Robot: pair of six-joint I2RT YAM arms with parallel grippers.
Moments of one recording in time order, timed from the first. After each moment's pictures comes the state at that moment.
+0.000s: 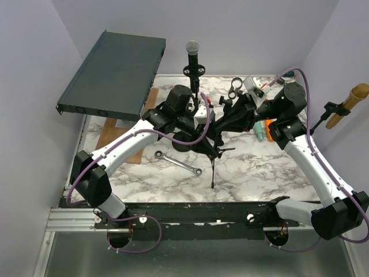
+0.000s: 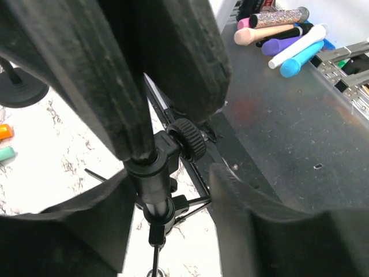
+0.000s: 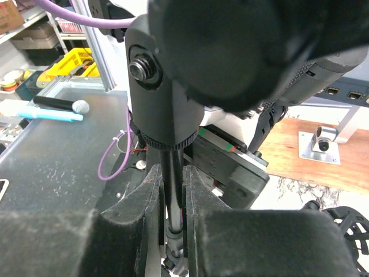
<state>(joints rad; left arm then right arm) -0.72 1.56 1.40 -0.32 1.32 0.34 0.34 1.19 1.15 0.30 -1.40 0.28</state>
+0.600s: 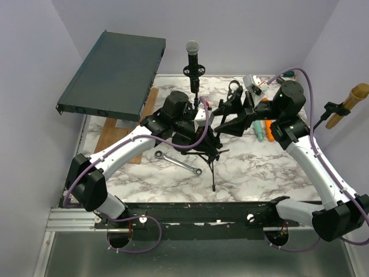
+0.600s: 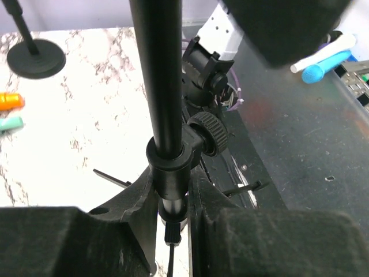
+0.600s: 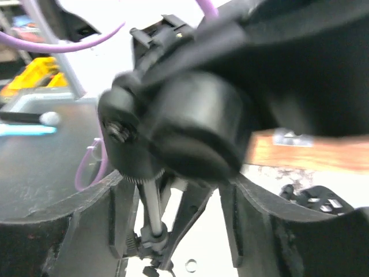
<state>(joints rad) -0.73 1.51 1.27 -0.16 1.22 0.21 0.35 1.18 1.17 0.13 -1.31 0.18</state>
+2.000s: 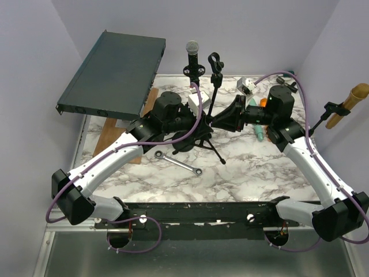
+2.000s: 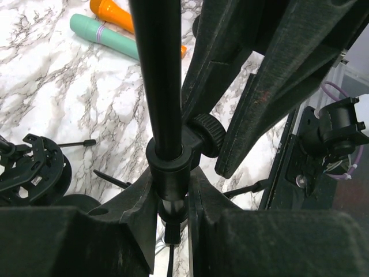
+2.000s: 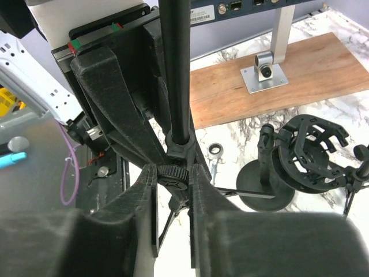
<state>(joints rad) -0.78 1.34 1.30 -0.28 0.41 -0.08 0.35 1.17 1.10 -0.07 -1.00 0.11</state>
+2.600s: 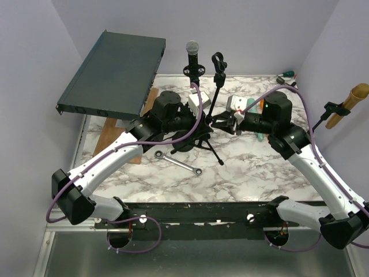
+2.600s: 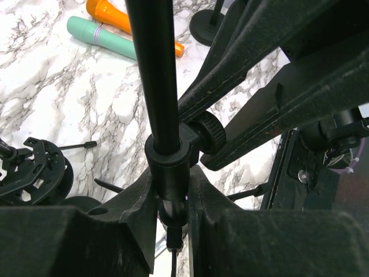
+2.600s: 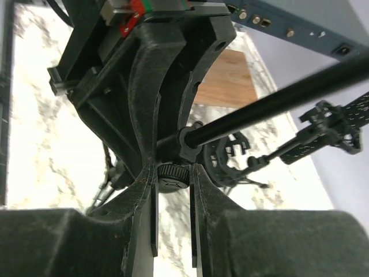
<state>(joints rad) -0.78 1.34 1.30 -0.29 0.43 -0.05 0.48 1.10 1.17 -0.32 -0.73 -0.50</state>
